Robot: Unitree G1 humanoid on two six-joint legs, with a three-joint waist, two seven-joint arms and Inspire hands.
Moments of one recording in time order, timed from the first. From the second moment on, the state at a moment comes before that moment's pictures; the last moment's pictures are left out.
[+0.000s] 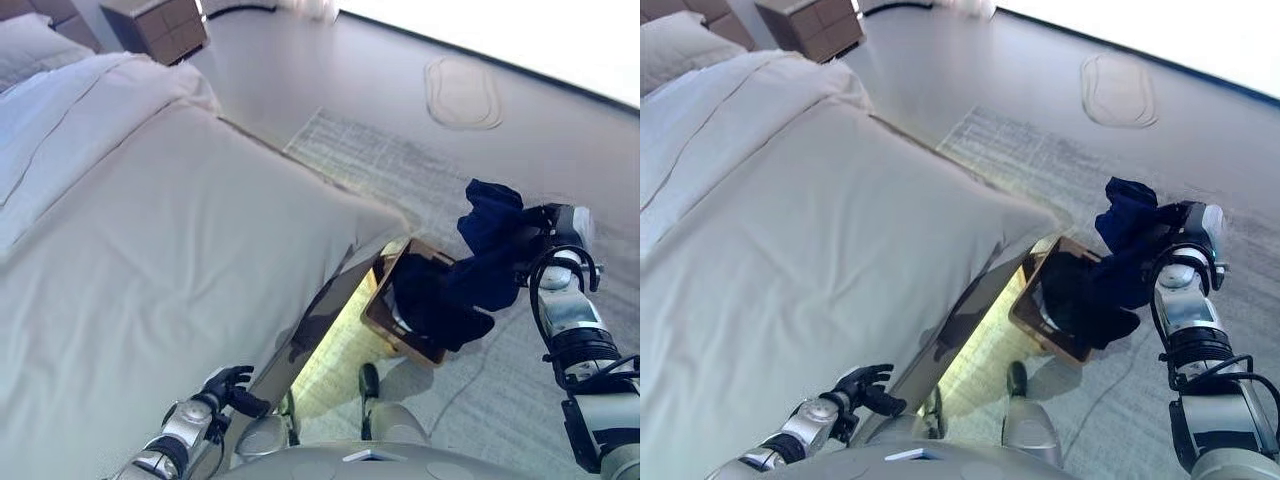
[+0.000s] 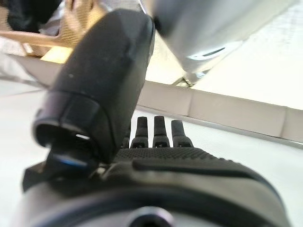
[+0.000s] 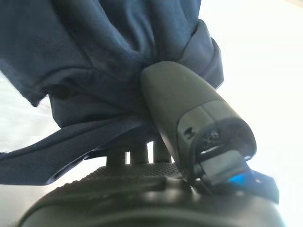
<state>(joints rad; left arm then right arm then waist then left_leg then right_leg) -0.14 0.30 -0.38 1.06 -0.09 -0.02 -0.07 -0.45 -0.70 0.06 0.72 0.05 0.21 -0.41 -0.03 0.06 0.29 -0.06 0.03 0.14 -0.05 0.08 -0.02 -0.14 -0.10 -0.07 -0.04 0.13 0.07</state>
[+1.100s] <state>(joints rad) -0.30 0.29 -0.48 0.88 -0.27 -0.13 -0.01 -0.91 -0.71 0.34 0.85 0.00 0.26 -0.52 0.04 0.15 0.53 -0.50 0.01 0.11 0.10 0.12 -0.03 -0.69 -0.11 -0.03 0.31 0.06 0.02</state>
